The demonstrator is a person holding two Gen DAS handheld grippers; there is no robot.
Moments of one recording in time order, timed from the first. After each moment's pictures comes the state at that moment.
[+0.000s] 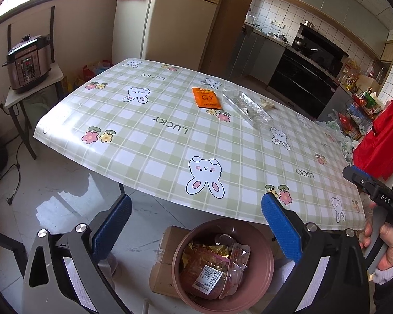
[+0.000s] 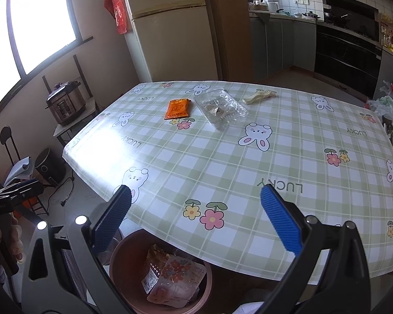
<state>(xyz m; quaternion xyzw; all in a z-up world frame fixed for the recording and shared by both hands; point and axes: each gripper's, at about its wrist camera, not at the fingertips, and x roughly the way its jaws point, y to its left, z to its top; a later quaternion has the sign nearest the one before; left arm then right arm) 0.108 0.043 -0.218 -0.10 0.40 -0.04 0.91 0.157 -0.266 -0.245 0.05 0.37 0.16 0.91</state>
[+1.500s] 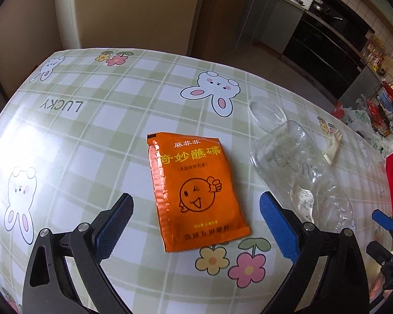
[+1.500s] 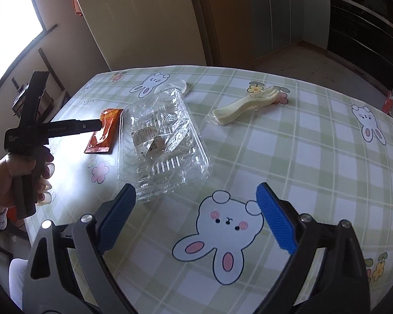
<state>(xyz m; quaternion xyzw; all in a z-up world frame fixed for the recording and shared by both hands) 0.539 -0.017 -0.335 -0.06 0.50 -0.05 0.86 0.461 -0.296 -0.341 0.03 0.44 0.17 0.88</state>
